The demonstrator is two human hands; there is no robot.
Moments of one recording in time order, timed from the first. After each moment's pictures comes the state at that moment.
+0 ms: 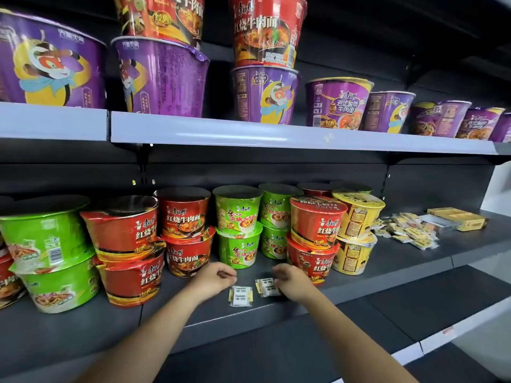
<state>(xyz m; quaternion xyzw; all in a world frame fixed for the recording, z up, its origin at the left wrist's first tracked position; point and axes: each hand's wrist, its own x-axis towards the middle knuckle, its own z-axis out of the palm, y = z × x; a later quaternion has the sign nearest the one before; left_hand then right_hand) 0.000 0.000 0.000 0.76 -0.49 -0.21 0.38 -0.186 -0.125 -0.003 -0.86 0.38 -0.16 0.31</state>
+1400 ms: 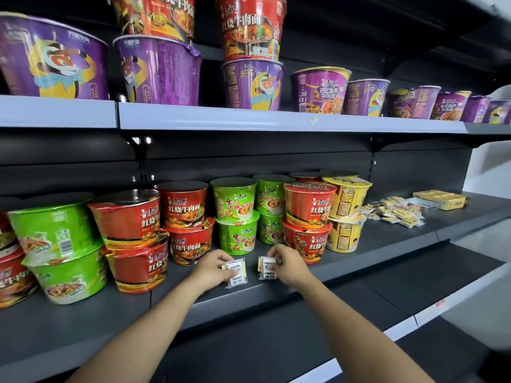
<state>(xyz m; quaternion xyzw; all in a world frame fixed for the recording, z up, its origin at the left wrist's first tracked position) -0.009 0.025 -0.006 0.75 -0.48 -0.19 0.41 -0.190 -0.081 0.000 -0.85 0.37 -0.27 0.25</state>
